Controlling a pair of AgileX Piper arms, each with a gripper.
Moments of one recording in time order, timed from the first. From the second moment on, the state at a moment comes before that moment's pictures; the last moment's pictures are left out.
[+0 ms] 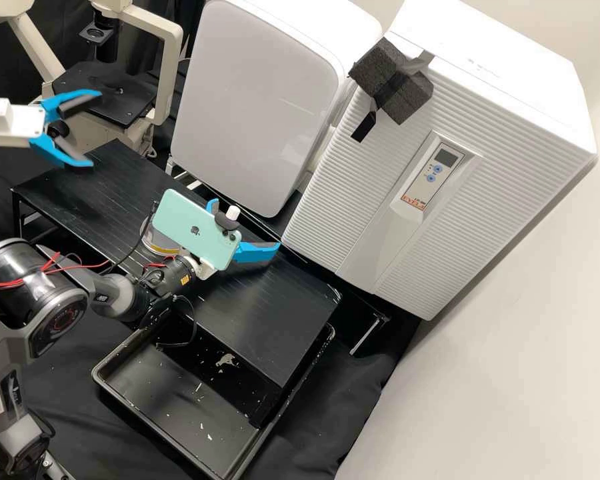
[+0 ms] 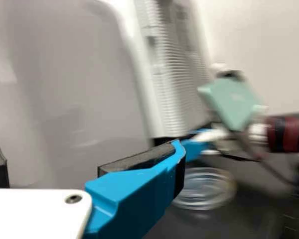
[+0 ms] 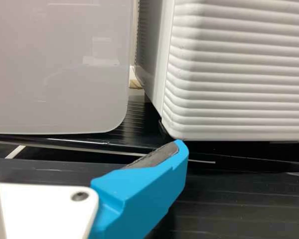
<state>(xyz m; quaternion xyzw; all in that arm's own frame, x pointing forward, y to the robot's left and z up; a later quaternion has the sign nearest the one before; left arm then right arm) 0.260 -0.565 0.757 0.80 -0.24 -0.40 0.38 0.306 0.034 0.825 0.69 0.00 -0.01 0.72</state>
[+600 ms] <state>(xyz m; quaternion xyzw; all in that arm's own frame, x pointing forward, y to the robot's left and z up) 0.284 -0.595 0.687 0.76 -0.20 -0.53 0.32 0.306 0.034 0.825 0.69 0.00 -0.01 0.72</state>
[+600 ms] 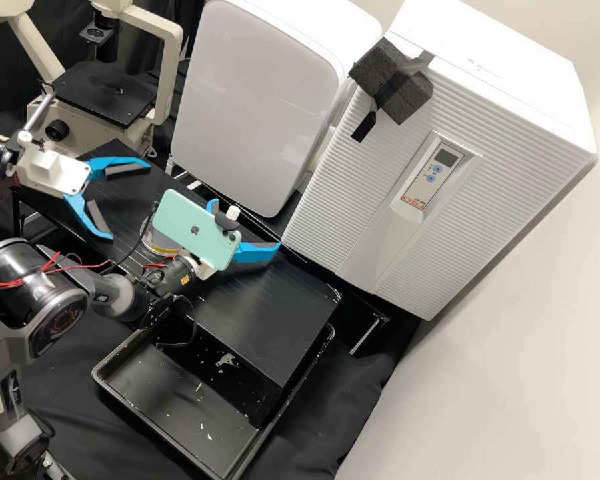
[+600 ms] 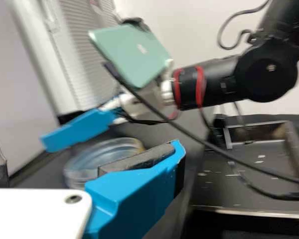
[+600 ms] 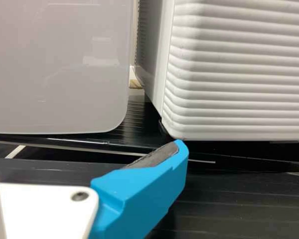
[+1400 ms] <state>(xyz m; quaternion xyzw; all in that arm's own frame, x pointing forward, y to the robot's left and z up) 0.318 -0.615 0.685 0.74 -0.13 -0.56 0.33 0.306 0.034 0.825 0.69 0.00 -0.01 0.72</state>
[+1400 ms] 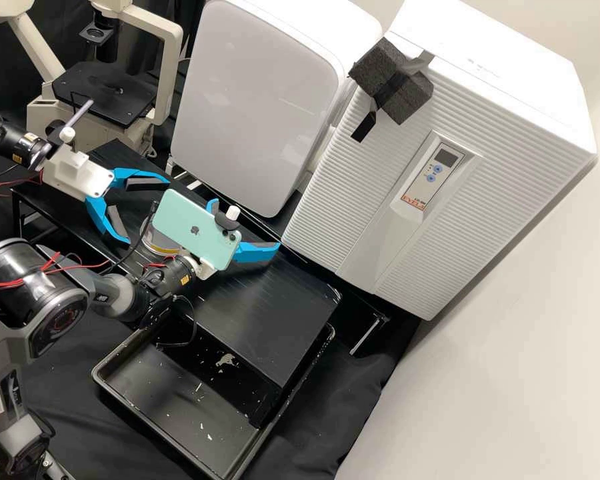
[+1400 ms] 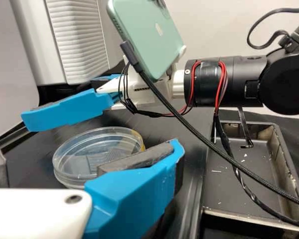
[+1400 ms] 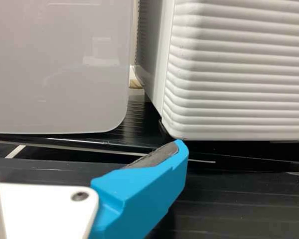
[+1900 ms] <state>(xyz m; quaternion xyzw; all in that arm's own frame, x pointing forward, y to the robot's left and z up) 0.314 -0.612 0.658 0.72 -0.10 -0.59 0.35 0.306 0.034 0.825 0.69 0.00 -0.01 0.72</state>
